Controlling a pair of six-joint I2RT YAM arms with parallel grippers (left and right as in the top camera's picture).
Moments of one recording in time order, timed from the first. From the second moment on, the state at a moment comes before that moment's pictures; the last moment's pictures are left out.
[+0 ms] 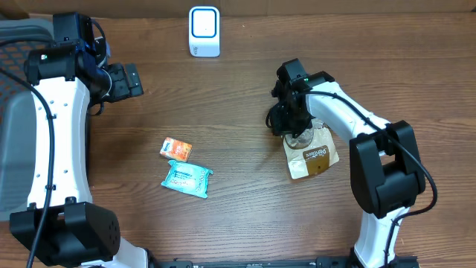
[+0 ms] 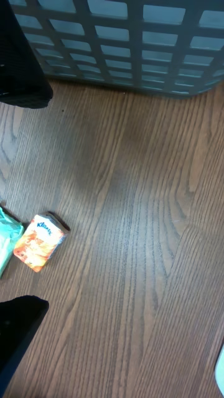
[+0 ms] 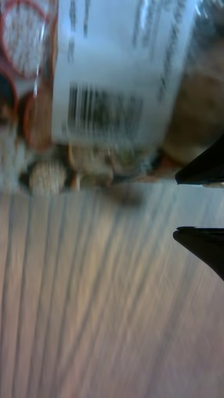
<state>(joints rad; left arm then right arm) 0.13 1.73 1.77 -1.25 0.01 -0.18 0.35 2.06 1.46 -0.90 -0.19 0.19</state>
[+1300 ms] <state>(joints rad) 0.13 1.73 1.77 -1.24 0.01 -0.18 0.15 1.99 1.57 -1.06 -0.37 0.16</state>
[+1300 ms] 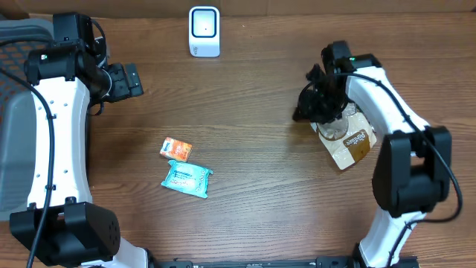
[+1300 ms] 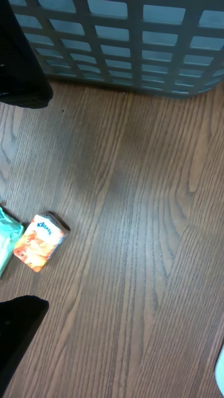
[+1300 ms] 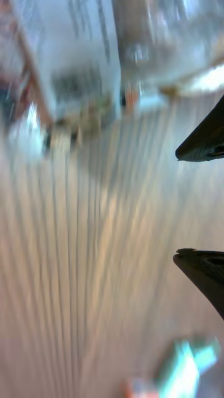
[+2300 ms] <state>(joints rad) 0.13 1.73 1.77 -1.24 0.01 -0.18 0.75 1.97 1.24 -0.41 -0.50 0.73</state>
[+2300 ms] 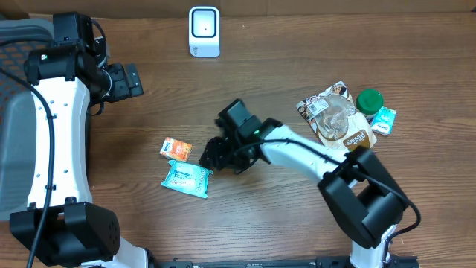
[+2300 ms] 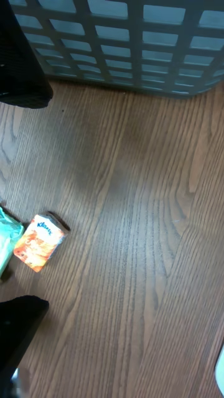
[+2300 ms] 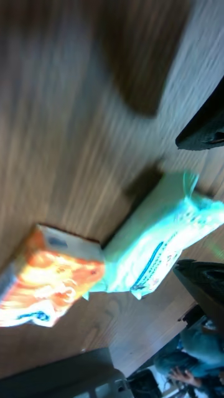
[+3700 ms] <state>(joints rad) 0.13 1.73 1.77 -1.24 0.01 -0.18 0.79 1.78 1.26 -0.66 -0.18 0.60</state>
